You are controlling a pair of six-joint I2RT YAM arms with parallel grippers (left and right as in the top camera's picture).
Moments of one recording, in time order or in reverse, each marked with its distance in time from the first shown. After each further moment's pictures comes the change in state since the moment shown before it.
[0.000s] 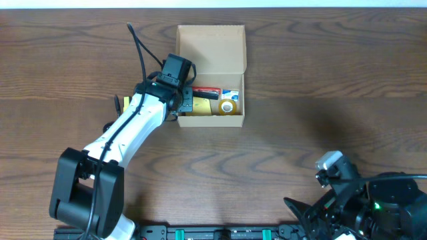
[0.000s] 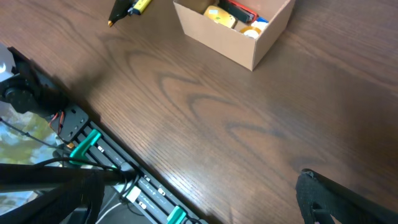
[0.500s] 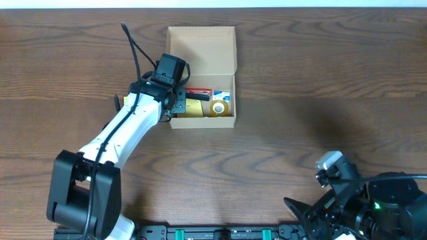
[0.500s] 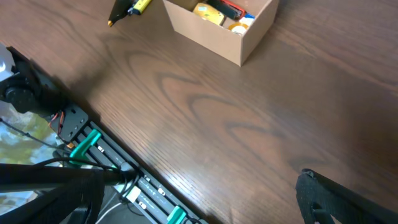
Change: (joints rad) left arm 0.031 -0.018 0.000 -0.056 -0.052 0.029; right arm 0.000 0.000 0.000 0.000 0.000 0.000
